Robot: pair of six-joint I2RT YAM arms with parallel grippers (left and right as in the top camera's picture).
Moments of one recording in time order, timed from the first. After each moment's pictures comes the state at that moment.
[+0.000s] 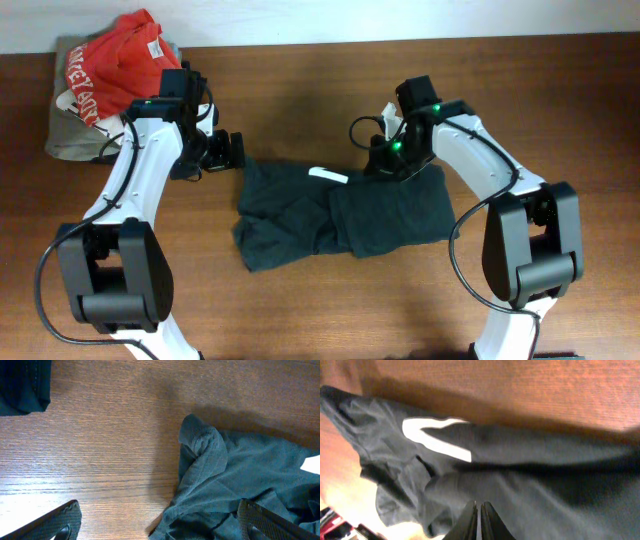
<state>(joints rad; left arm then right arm) -0.03 1.92 1.56 -1.02 0.13 -0.15 0.22 2.00 1.51 -0.92 -0.51 0.29</state>
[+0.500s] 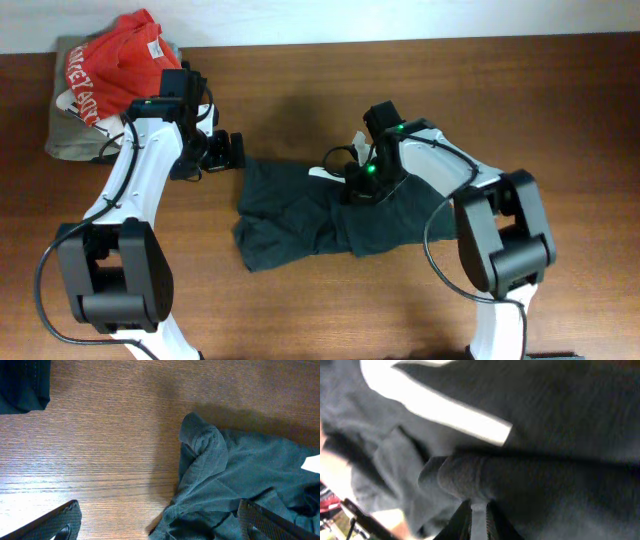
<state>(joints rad) -0.03 1.92 1.56 -1.02 0.13 -0.15 0.33 2.10 1.43 -0.81 -0.56 0.29</state>
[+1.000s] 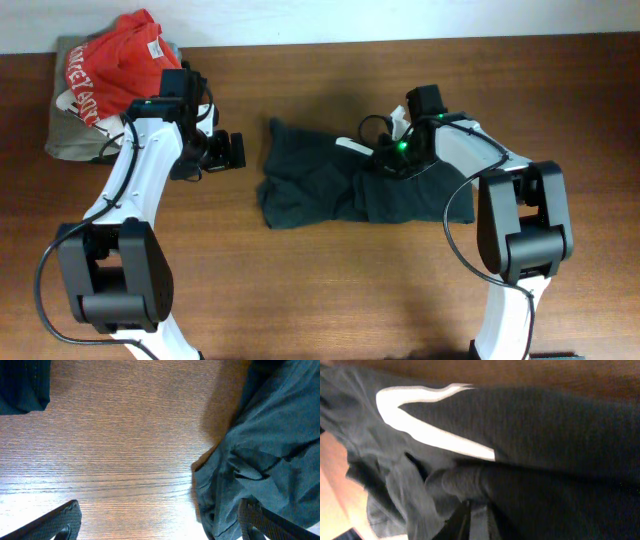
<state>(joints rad) -0.03 1.92 1.56 -1.02 0.13 -0.15 0.14 2.13 1.46 -0.67 -0.61 0.37</state>
